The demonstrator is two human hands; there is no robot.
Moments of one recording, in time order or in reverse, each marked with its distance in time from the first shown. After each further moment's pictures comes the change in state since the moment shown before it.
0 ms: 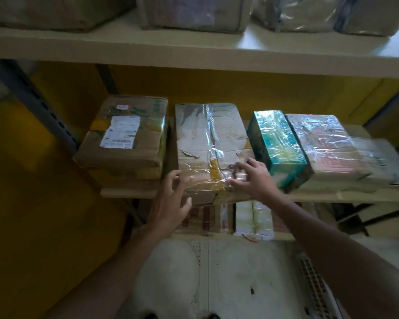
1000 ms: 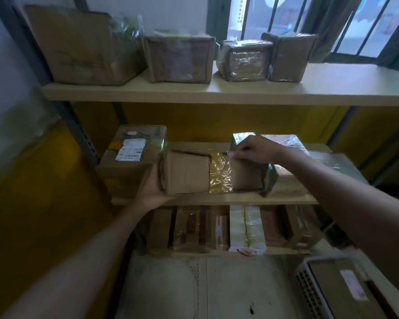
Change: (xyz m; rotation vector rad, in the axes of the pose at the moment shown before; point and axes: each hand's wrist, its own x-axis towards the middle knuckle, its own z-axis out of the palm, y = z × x) left_hand -0.017 0.057 -0.106 -0.518 -0.066 -0.172; right_hand -0.065 -0.067 -0.167 0.014 -0.125 -0.315
